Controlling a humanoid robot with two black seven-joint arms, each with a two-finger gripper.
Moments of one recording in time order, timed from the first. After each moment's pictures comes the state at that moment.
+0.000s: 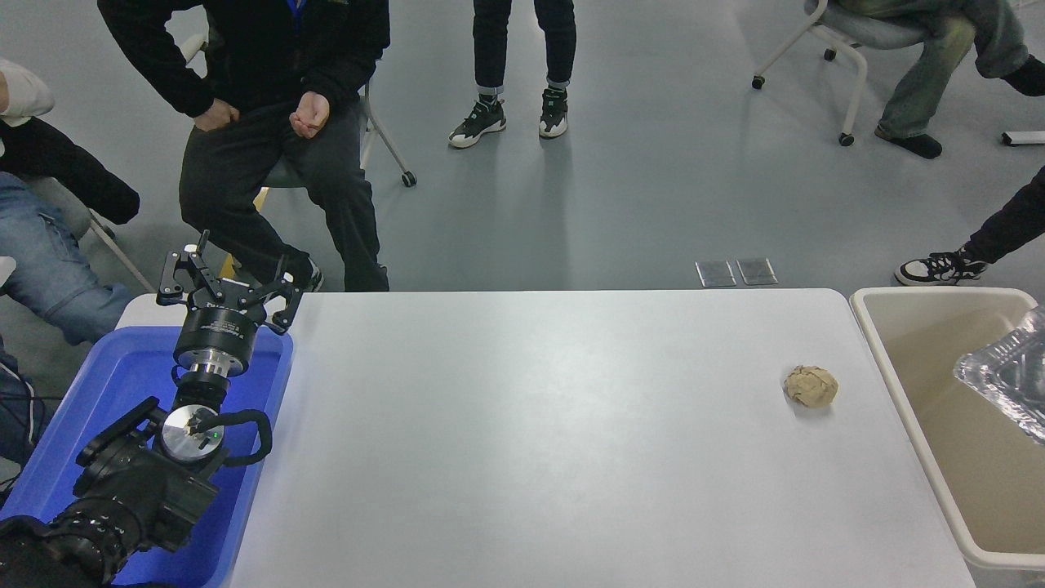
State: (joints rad) left arm -0.65 0.17 -0.94 -0.29 -0.24 -0.69 -0.36; right arm 0.67 -0.61 -0.22 0.18 -0.17 -0.11 0.01
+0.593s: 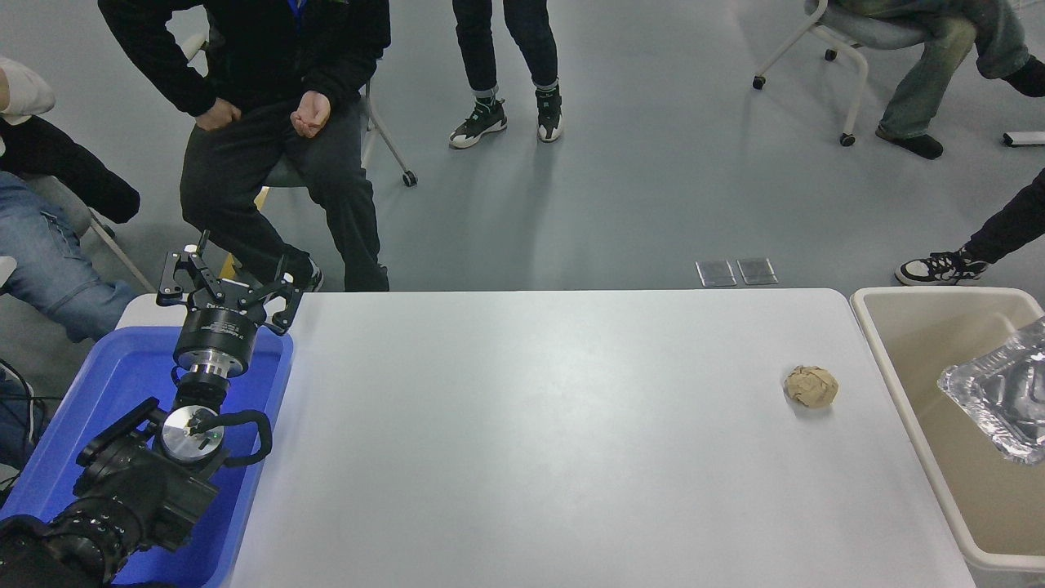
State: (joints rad) left arm -0.65 0.17 -0.94 -0.29 -0.24 -0.69 -0.36; right arm 0.60 -0.55 -0.21 0.16 -0.13 -0.23 0.01
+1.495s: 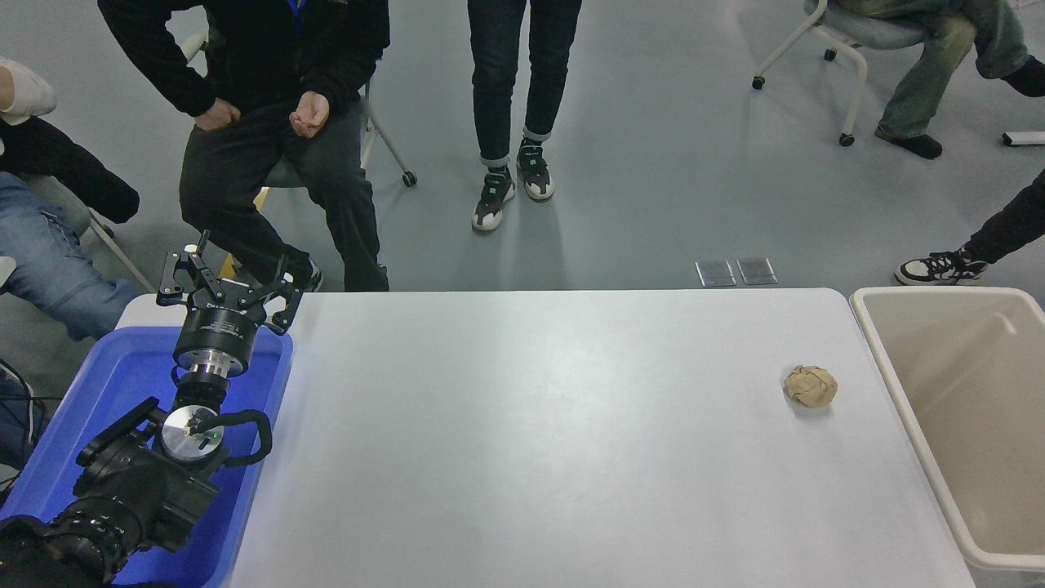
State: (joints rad) left arm -0.65 0.17 -0.94 -0.29 -0.24 -0.69 -0.36; right arm 0.63 -0.56 -0.22 0.18 -0.15 -0.33 0.01
